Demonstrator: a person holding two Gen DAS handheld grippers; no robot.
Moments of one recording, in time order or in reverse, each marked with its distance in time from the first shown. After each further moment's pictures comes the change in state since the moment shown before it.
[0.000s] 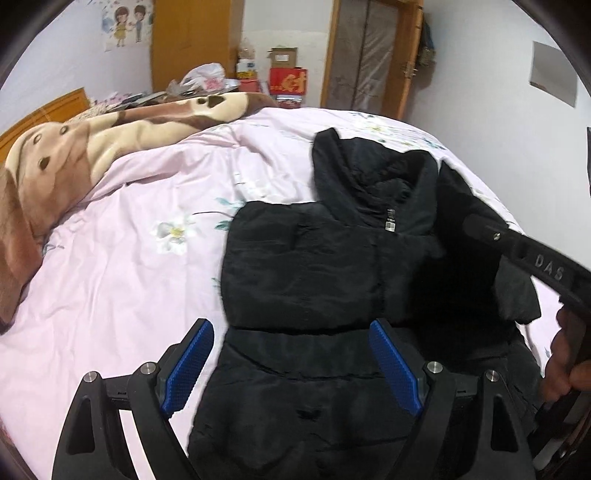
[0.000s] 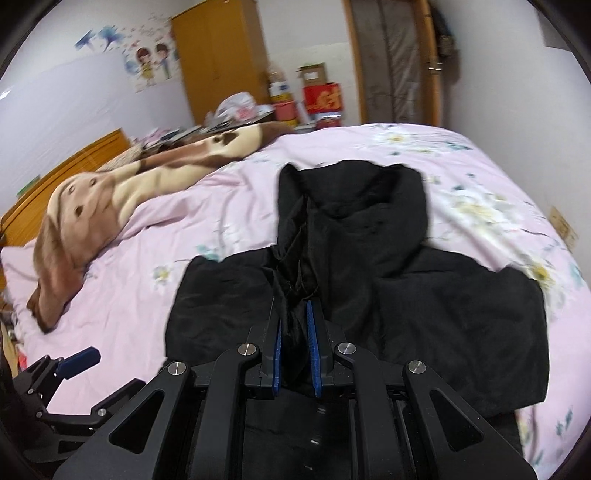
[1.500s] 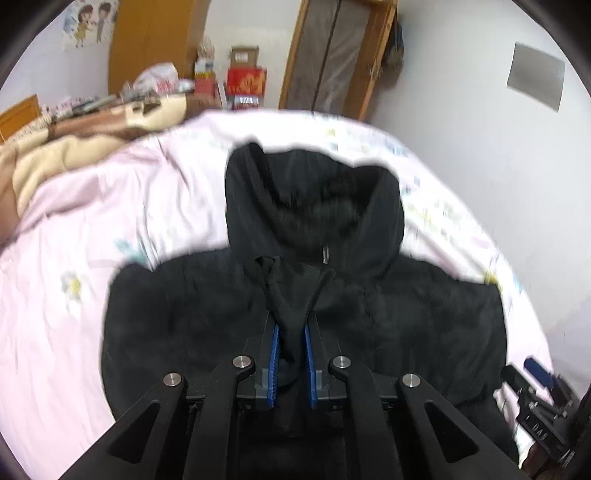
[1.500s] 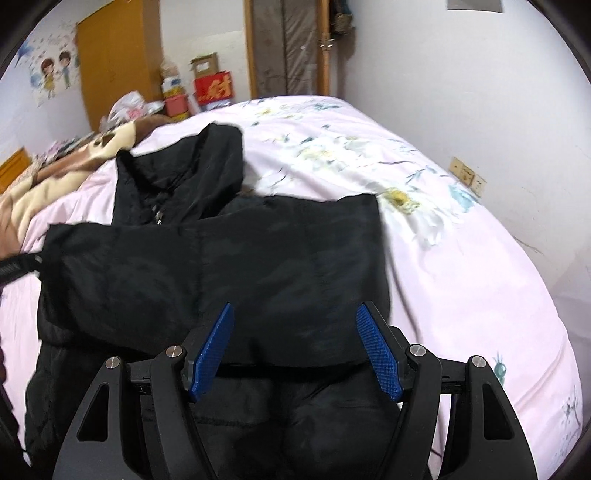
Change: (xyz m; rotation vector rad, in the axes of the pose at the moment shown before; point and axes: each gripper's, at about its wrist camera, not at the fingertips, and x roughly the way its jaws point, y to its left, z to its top) left arm 0.073 -0.091 0.081 0.029 -0.037 -0.162; right arm -0.038 -0.165 -0.062 0.195 0.025 -0.375
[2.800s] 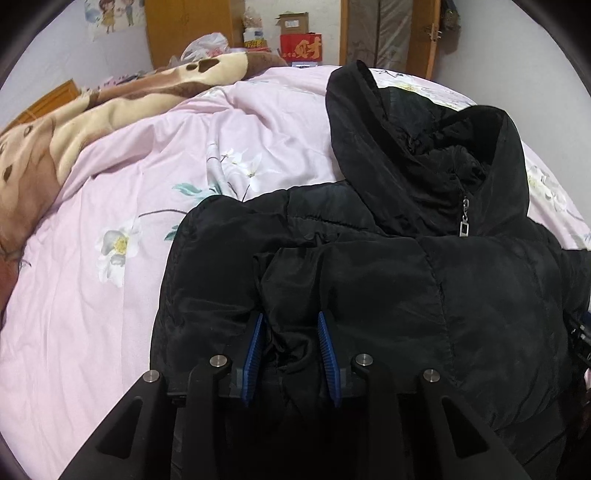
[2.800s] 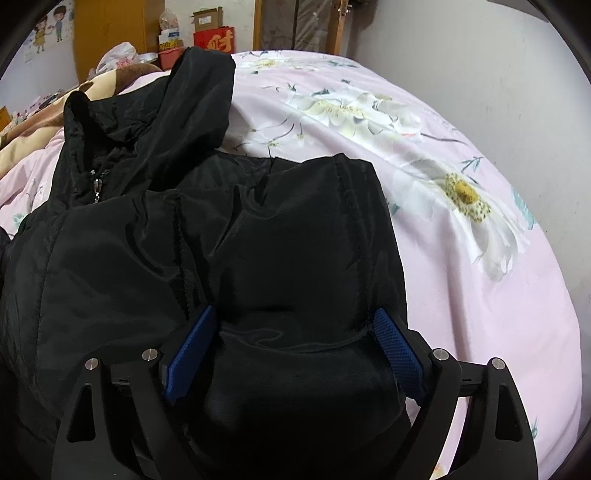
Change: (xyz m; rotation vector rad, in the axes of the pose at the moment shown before) left arm 0.079 0.074 -0.038 -0.024 0.171 0.268; right arm 0.118 0.020 0.019 -0.113 0.176 -0.067
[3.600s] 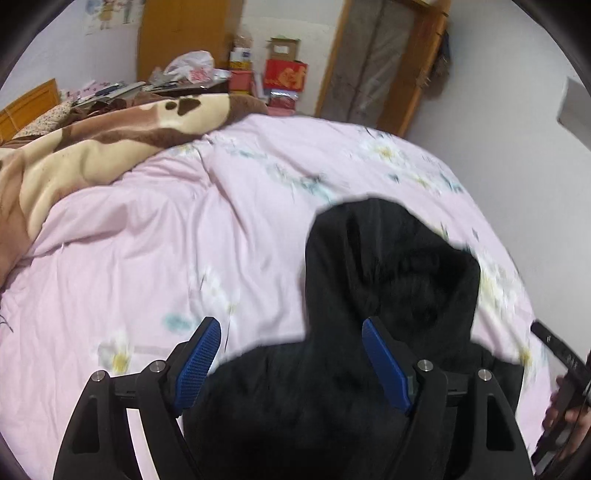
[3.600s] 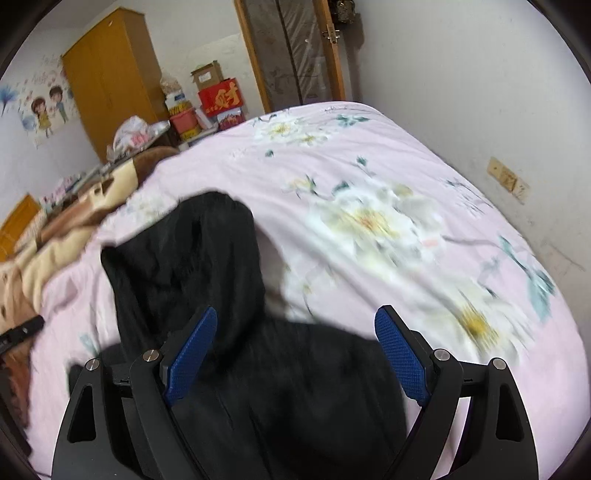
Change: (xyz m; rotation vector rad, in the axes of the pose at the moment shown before) left arm -0.044 0.027 0.164 -0.089 -0.087 -0.199; right arm -0.044 -0.026 0.140 0.186 -0.131 0.229
